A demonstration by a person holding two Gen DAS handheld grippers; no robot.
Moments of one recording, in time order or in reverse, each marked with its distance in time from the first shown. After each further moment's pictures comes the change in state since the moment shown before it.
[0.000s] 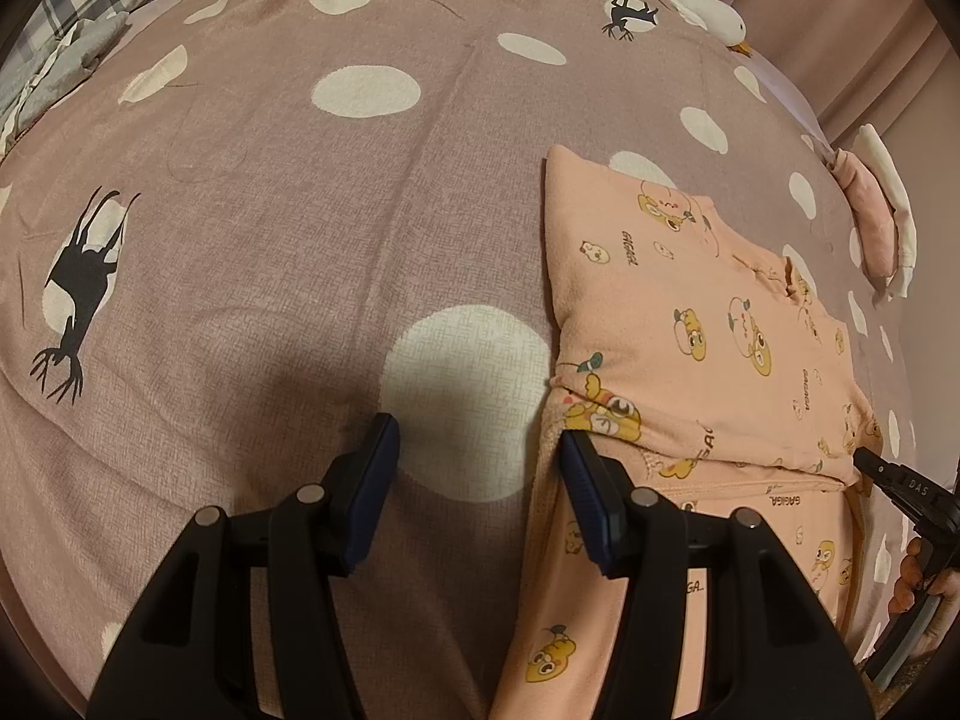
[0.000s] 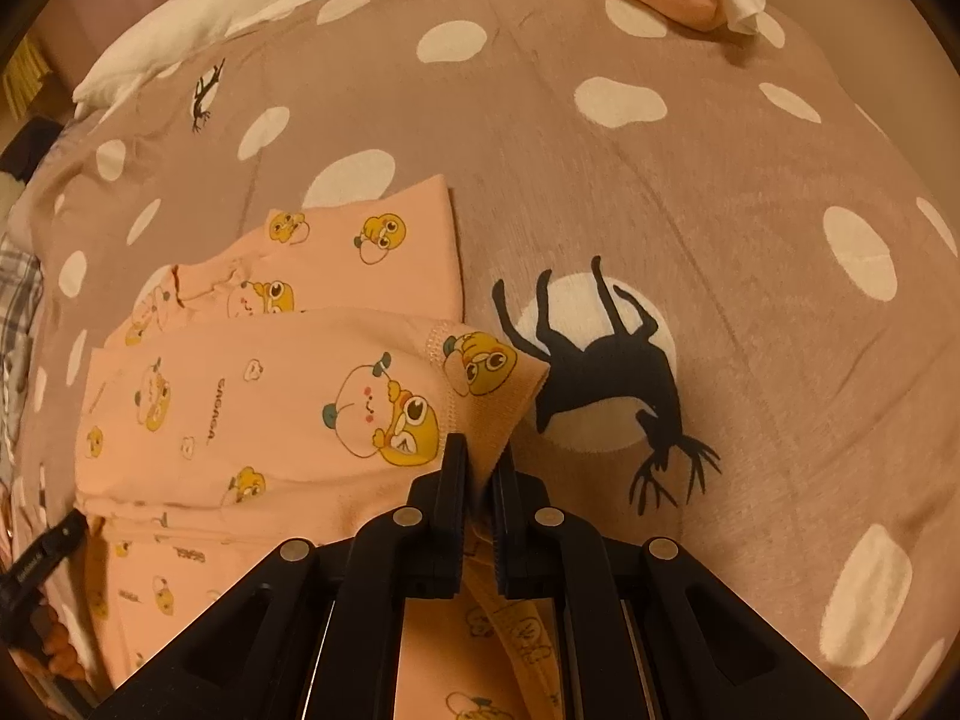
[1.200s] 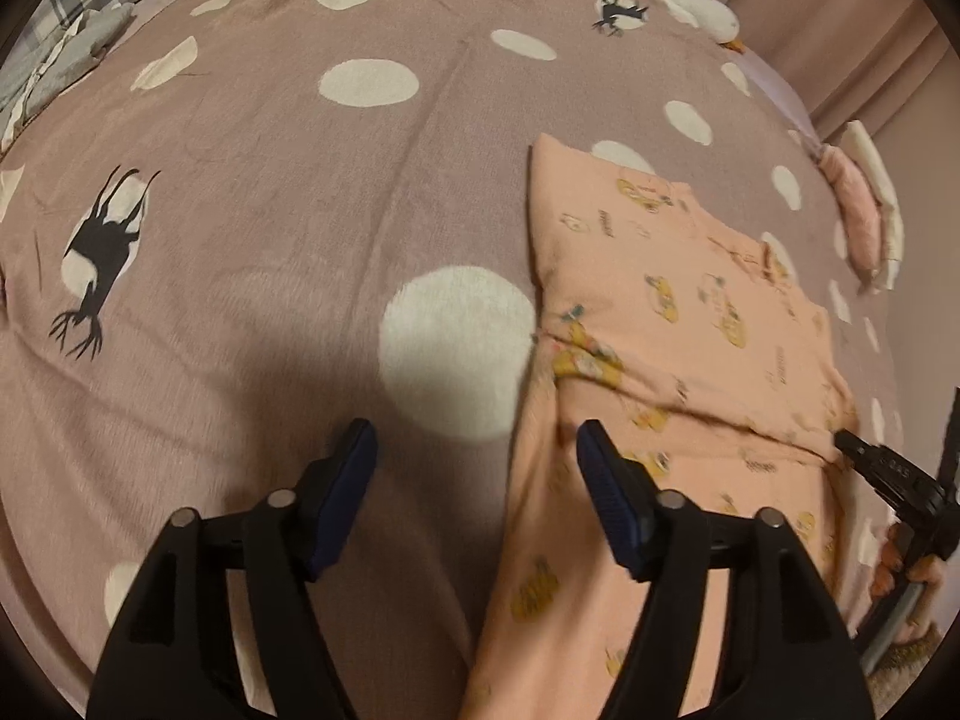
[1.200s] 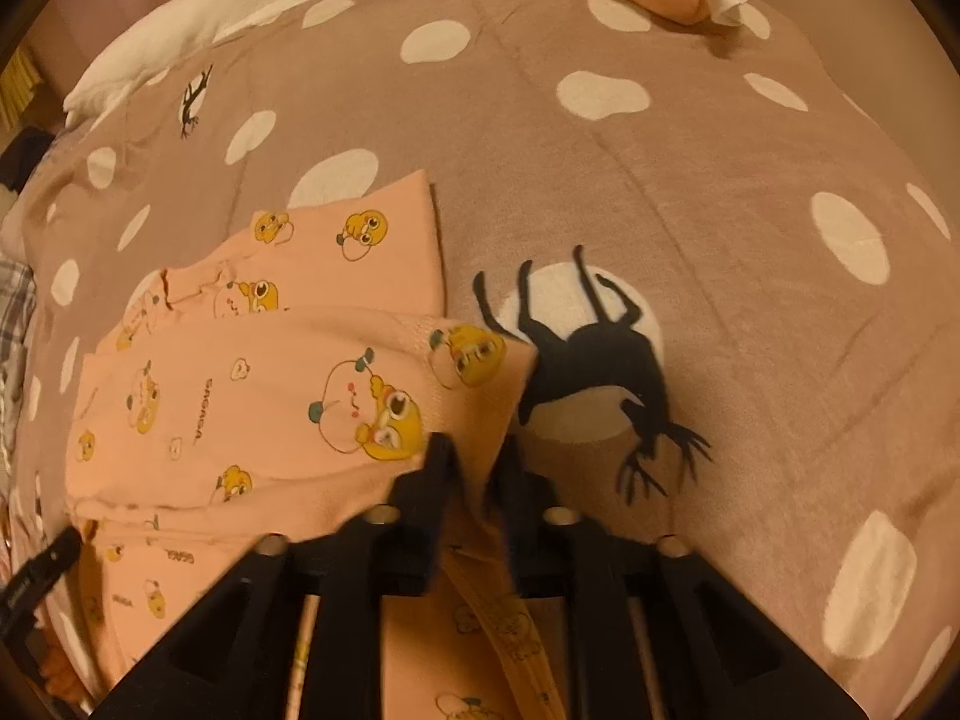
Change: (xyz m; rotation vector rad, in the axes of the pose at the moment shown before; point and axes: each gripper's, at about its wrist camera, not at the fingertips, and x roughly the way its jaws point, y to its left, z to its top) left arm -0.024 0.000 -0.015 0.000 0.017 -0.032; right arm -0.006 -0.005 -0.008 0.029 -0.025 -0.031
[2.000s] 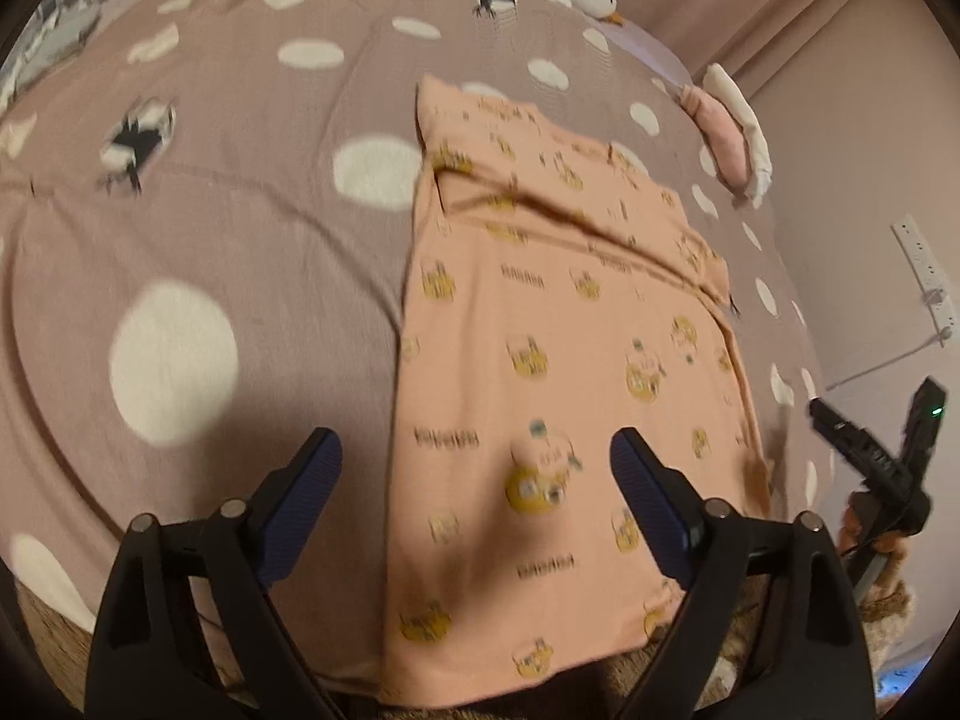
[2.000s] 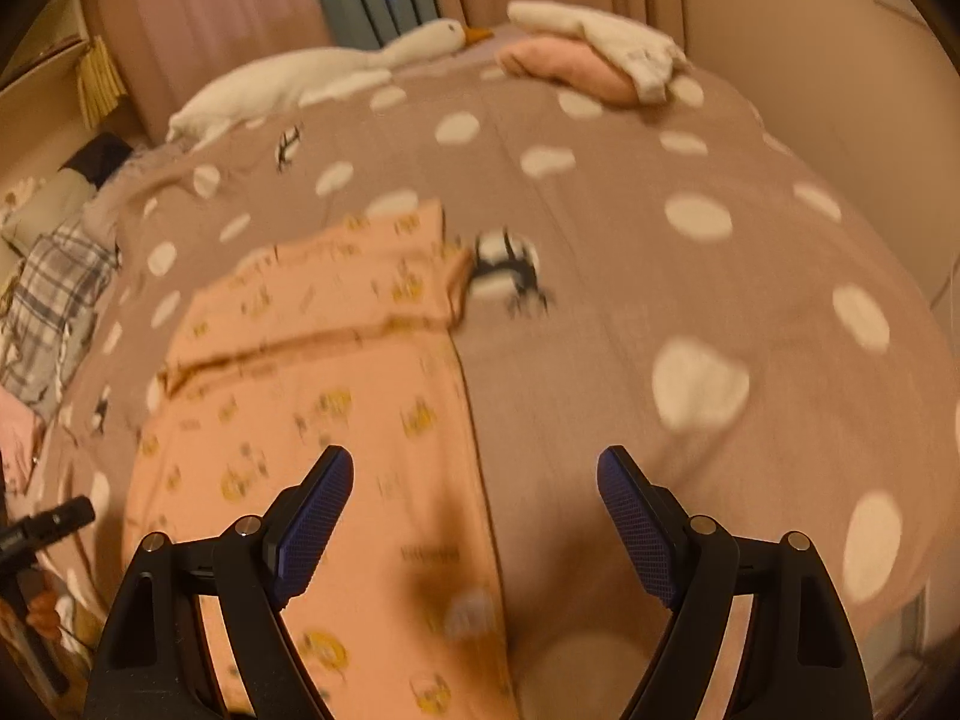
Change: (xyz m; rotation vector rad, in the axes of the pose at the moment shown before) left arm -0.077 0.004 -0.116 0.112 0.034 -0.225; right arm -0.118 -0.055 -0.130 -0.048 -0.157 0.113
